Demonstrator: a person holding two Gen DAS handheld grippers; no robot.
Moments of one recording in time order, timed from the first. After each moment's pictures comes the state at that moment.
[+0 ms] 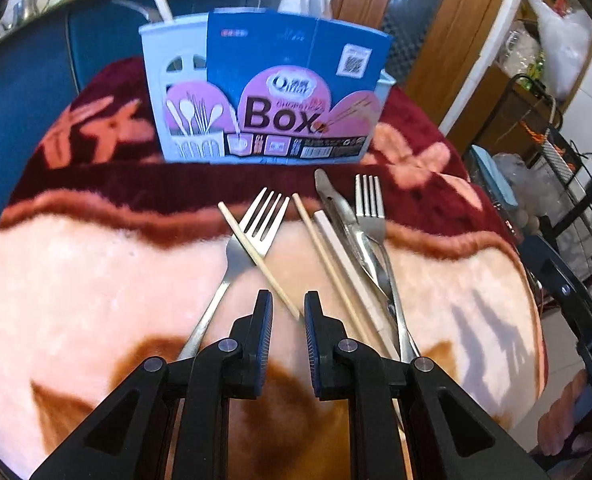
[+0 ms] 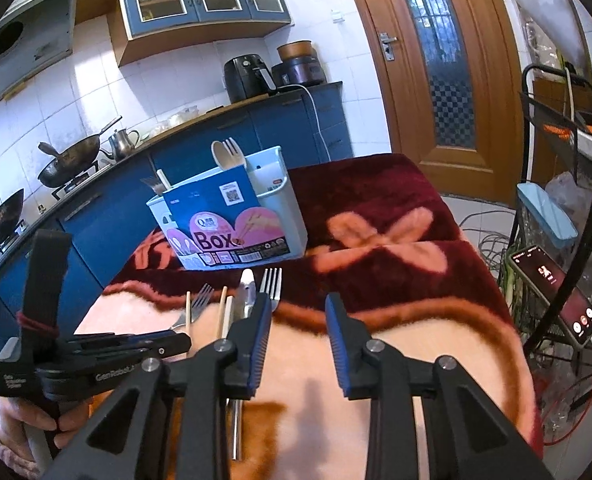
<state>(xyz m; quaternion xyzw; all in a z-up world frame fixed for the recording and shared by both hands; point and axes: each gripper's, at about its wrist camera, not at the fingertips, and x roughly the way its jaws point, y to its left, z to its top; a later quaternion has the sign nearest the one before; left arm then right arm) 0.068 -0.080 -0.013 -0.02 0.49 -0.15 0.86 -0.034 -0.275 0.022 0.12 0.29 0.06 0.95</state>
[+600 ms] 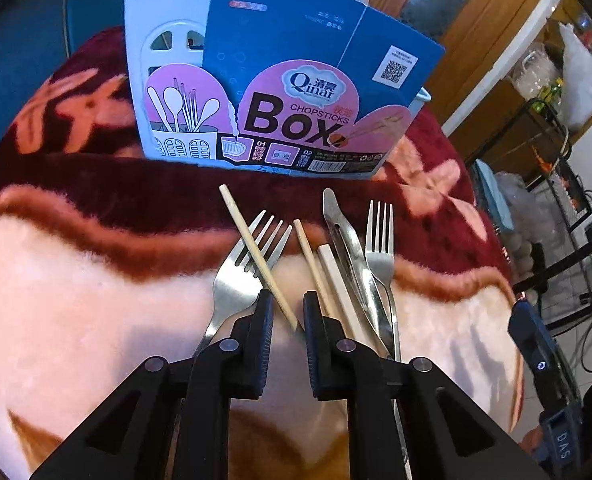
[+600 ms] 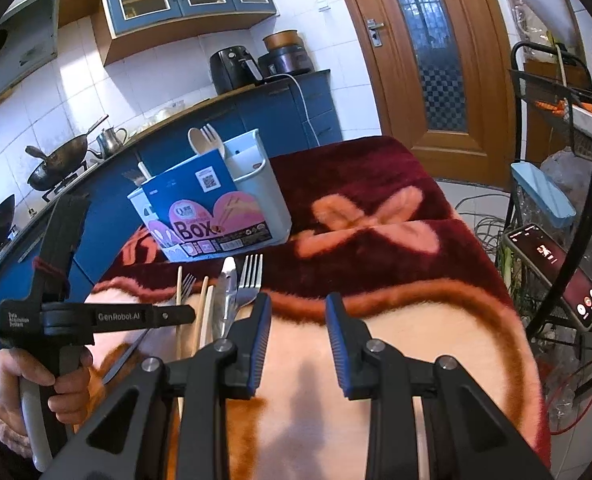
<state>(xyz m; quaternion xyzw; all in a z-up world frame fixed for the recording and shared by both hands) 0.106 -0.079 -0.020 -0.08 0.52 -0.17 0.83 -0.027 -0.280 0.009 0.13 0.31 0.05 0.94</state>
